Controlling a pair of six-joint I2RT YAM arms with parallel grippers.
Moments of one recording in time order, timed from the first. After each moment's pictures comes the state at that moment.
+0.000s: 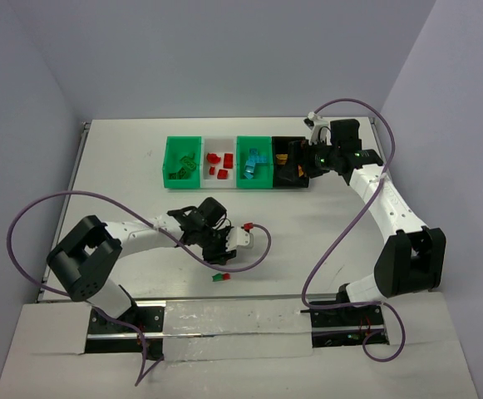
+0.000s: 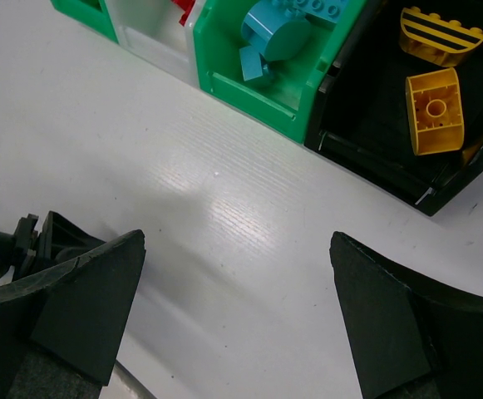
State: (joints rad) left arm -0.86 1.57 0.82 -0.34 0.43 0.64; right arm 0.13 1.44 1.24 -0.56 -0.52 0.02
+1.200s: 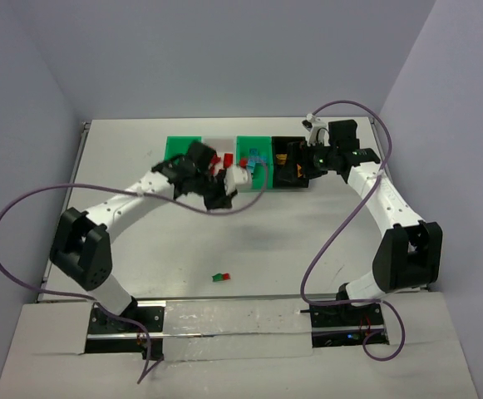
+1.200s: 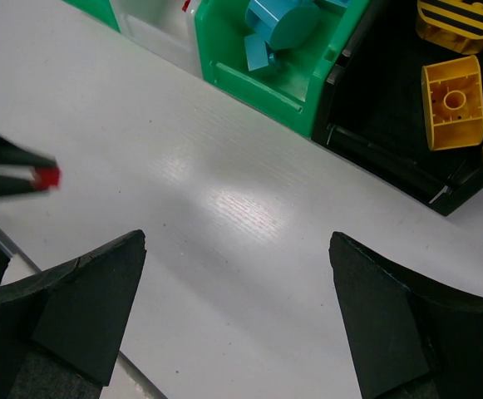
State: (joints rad) left arm -0.67 1.62 1.26 -0.58 0.50 0.65; right arm 0.13 1.48 1.24 -0.56 -0.55 0.02
